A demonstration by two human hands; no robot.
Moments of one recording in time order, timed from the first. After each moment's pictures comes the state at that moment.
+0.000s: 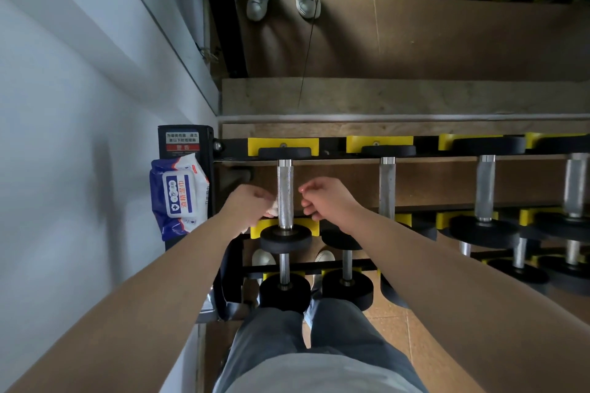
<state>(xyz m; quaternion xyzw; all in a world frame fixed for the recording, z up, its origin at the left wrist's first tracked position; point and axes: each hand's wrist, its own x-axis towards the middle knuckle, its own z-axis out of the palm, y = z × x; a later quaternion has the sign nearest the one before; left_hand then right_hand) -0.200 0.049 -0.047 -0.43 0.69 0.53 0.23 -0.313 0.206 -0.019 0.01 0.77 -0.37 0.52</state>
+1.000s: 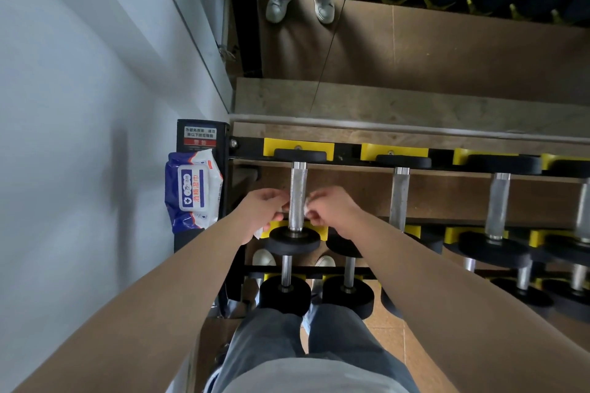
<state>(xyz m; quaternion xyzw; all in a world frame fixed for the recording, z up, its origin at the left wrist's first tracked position) -0.191 0.056 -0.041 -0.47 0.56 0.66 0.18 -0.308 0.189 -0.034 0.06 0.76 -0.34 0.55</state>
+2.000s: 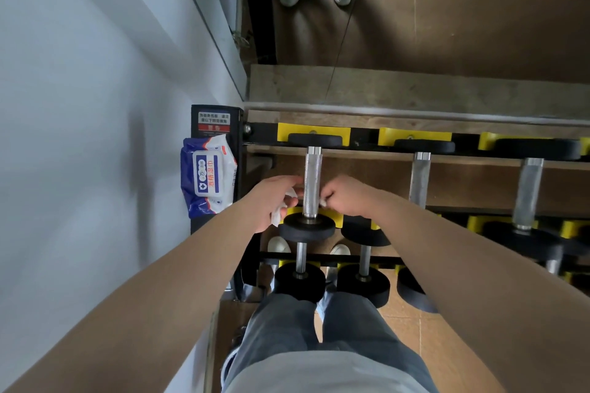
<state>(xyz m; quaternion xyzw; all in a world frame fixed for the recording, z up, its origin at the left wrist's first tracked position) -0.200 0.058 -0.029 -0.57 0.42 0.68 0.20 -0.321 0.192 -0.046 -0.25 0.77 -0.13 0.57</state>
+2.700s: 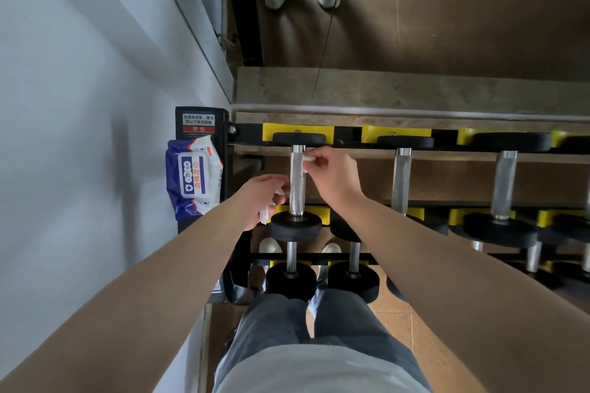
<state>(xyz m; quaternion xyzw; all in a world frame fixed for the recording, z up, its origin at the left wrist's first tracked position) -0.197 0.061 -0.033 -0.54 0.46 0.68 0.18 -0.306 0.186 -0.024 -0.15 0.87 -0.37 0.29</state>
